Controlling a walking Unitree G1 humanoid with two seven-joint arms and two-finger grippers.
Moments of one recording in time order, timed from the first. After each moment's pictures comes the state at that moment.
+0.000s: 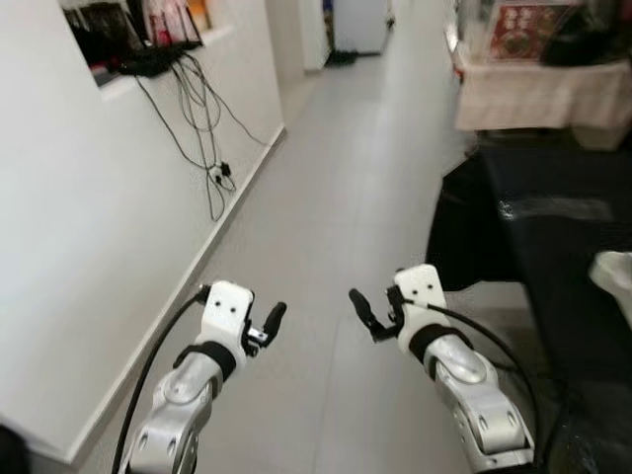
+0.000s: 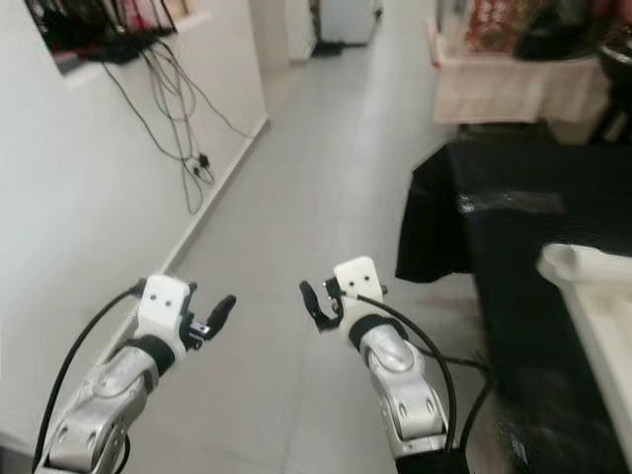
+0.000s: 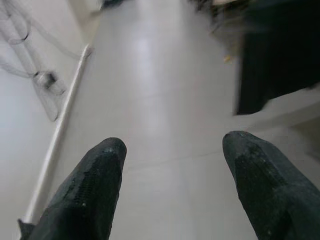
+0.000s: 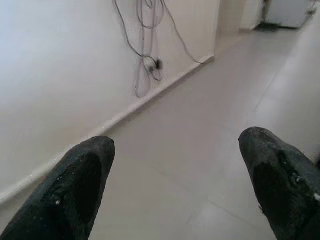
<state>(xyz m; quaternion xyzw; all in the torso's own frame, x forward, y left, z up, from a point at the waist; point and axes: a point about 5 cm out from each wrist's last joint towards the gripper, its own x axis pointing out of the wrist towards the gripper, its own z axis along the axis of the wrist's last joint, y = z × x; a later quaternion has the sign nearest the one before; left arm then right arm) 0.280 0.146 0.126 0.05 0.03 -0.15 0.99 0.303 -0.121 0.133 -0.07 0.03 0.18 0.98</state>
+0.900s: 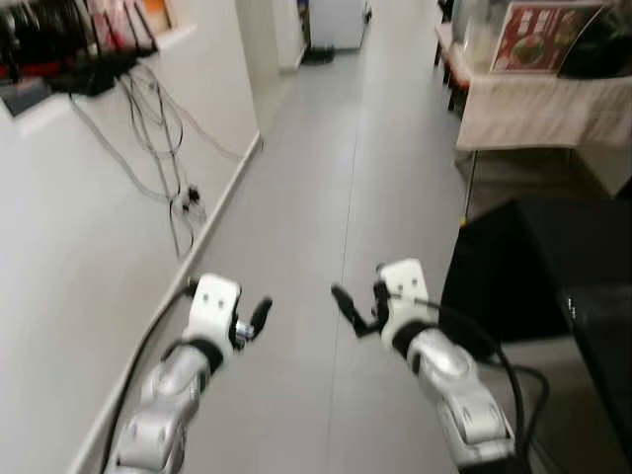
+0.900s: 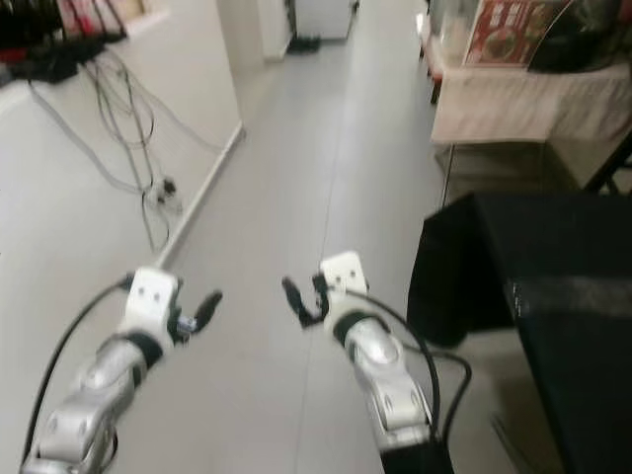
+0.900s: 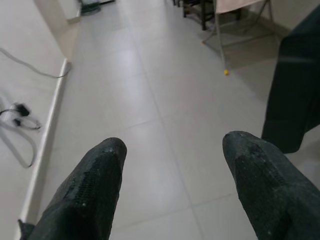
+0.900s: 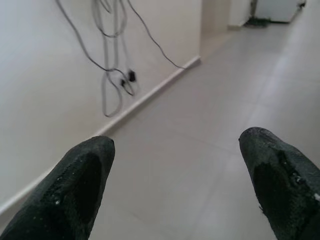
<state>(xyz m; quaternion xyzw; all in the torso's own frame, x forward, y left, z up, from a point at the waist) 0.283 0.136 0.128 0.05 0.02 -0.17 0.98 0.306 -0.133 0.126 -0.06 0.04 0.18 0.98</state>
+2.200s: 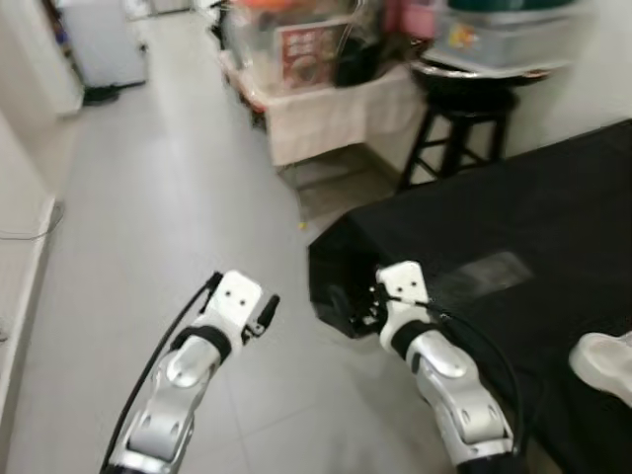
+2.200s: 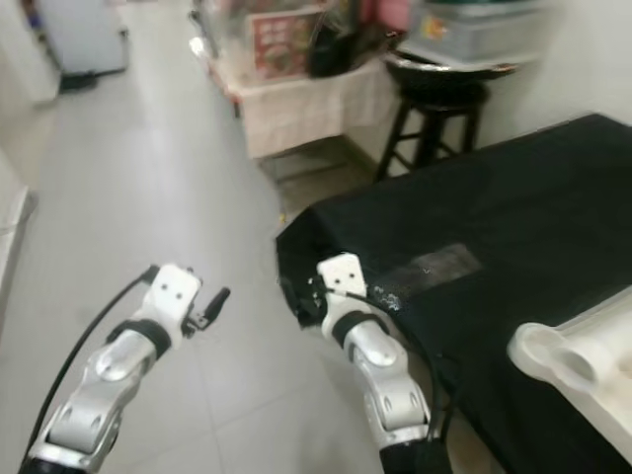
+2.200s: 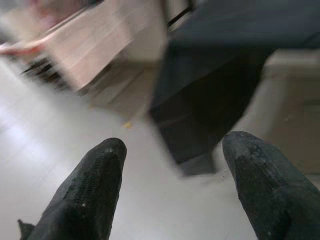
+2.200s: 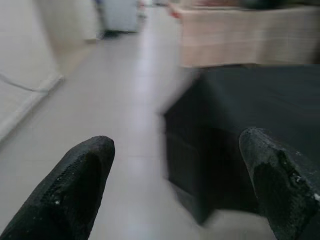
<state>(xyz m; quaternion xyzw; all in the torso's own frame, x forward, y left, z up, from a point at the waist) 0.292 0.126 0.140 0.15 -0.02 -0.17 0.97 0.309 -0.134 0.132 -0.07 0.02 0.19 0.98</state>
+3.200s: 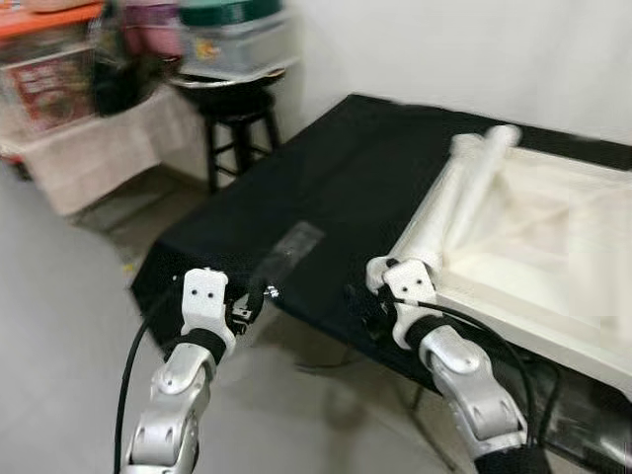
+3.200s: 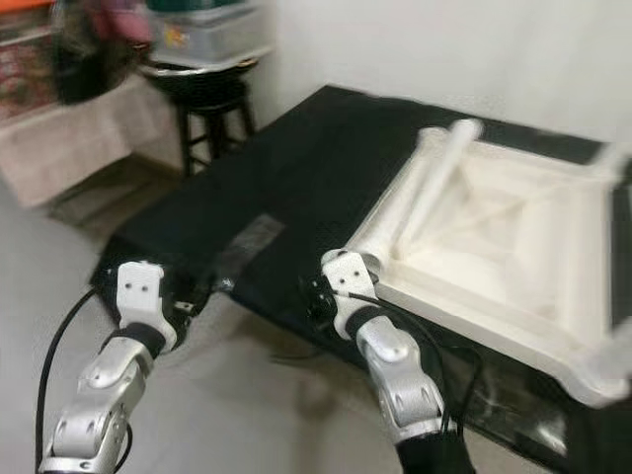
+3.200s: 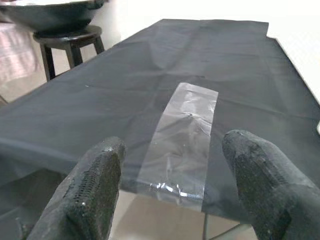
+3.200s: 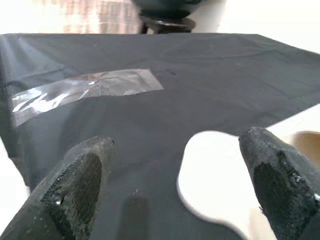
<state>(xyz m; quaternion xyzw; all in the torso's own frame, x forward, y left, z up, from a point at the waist) 0.287 0.155 0.135 -0.01 -0.04 -0.05 1.00 0.308 -0.123 0.132 -0.12 0.00 0.21 0.97</state>
